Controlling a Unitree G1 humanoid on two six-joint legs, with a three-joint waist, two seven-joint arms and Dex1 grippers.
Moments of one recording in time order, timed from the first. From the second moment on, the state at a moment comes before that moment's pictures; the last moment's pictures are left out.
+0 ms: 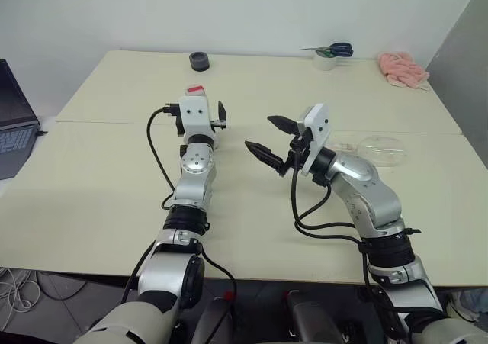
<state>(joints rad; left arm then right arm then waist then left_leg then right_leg) -0.81 0.10 0.12 0.62 0.02 -0.06 0.17 -0.60 -0.21 0.12 -0.11 0.31 0.42 0.64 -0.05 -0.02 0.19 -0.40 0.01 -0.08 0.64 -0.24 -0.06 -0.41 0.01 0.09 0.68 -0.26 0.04</state>
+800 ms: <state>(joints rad) -0.51 0.35 0.04 0.03 -0.31 0.28 -0.49 -0.77 -0.24 0.04 -0.39 0.53 0.97 0.48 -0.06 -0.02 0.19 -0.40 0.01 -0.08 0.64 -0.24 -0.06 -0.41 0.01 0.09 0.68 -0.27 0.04</state>
